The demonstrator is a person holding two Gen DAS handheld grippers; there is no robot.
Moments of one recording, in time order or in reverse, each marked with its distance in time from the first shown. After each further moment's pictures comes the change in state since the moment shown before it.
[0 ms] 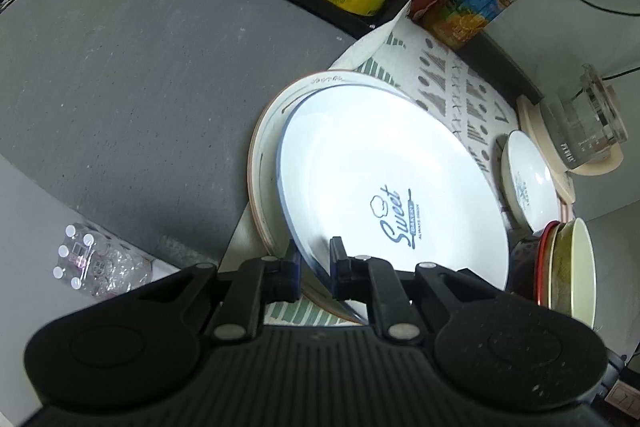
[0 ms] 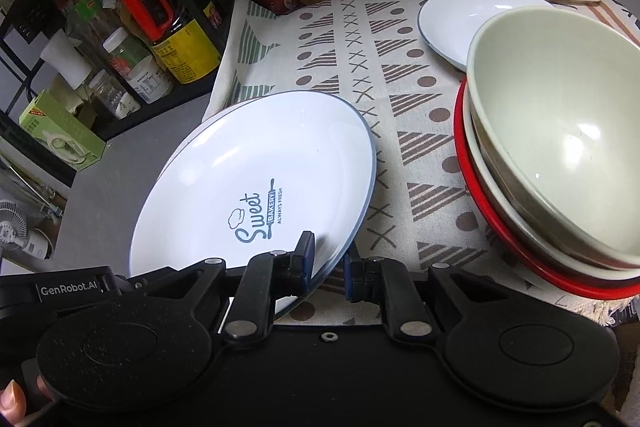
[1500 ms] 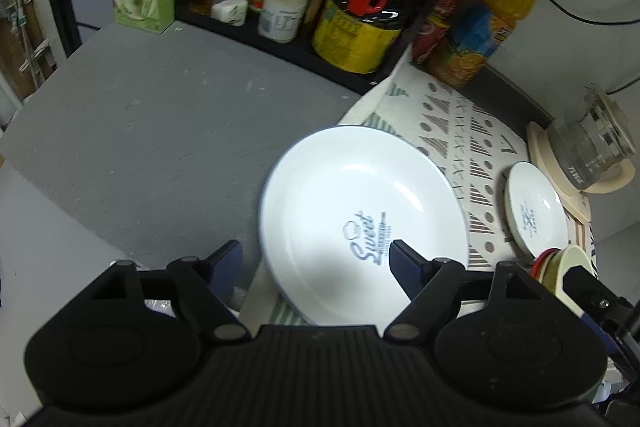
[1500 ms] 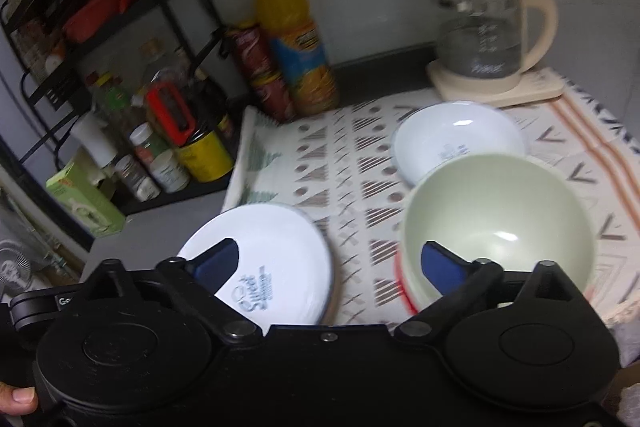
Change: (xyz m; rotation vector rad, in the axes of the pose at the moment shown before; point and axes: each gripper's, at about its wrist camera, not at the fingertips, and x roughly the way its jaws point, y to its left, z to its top) left arm -0.051 -0.038 0.020 0.056 -0.114 0.124; right arm -0.088 -0.011 0.032 -0.015 -0.250 -0.024
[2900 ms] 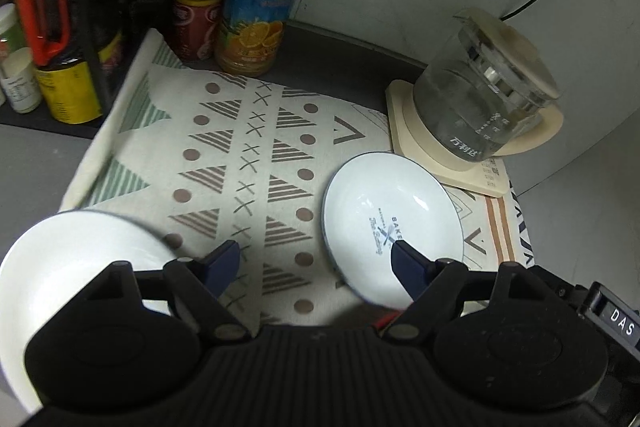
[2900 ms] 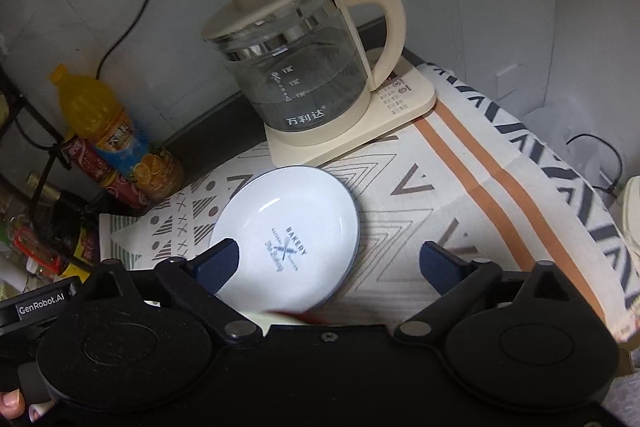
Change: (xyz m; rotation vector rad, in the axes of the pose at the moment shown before) left arm 0.094 -0.208 0.037 0.246 0.087 -0.191; right arm 0.057 -0.185 0.094 0.261 0.054 -0.124
